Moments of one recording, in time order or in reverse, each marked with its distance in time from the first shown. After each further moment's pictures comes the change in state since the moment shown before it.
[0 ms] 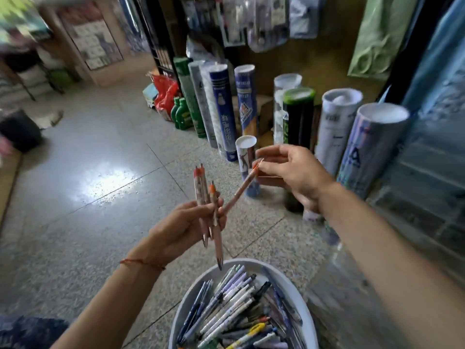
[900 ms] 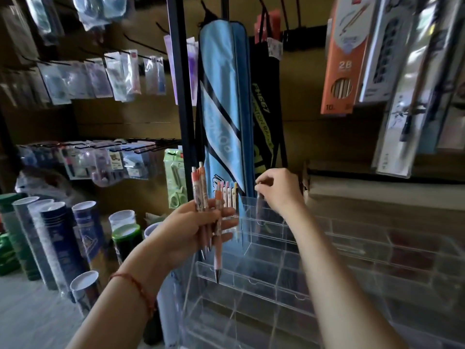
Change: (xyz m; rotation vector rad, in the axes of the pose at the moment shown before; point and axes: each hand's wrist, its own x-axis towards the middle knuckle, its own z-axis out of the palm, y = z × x) left_hand 0.049 -0.011 0.348 0.472 -0.408 0.132; right_hand -0.118 -0.187 -0.232 -0.999 0.978 -0.312
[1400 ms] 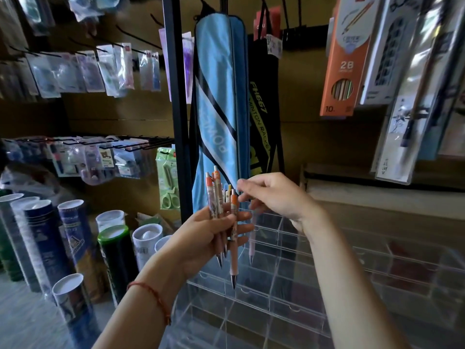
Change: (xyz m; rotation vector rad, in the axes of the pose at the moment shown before) left_hand 0.023 -0.021 0.019 -0.039 -0.109 0.033; right_hand -0.021 -0.025 -0.033 0.336 -0.417 -0.020
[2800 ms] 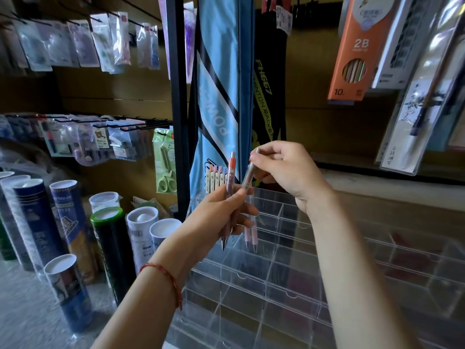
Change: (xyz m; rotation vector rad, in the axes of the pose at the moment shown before) left_hand 0.014 -0.012 0.010 0.194 0.027 0.057; right_hand 0.003 -0.002 -0.003 0.121 0.225 -0.065
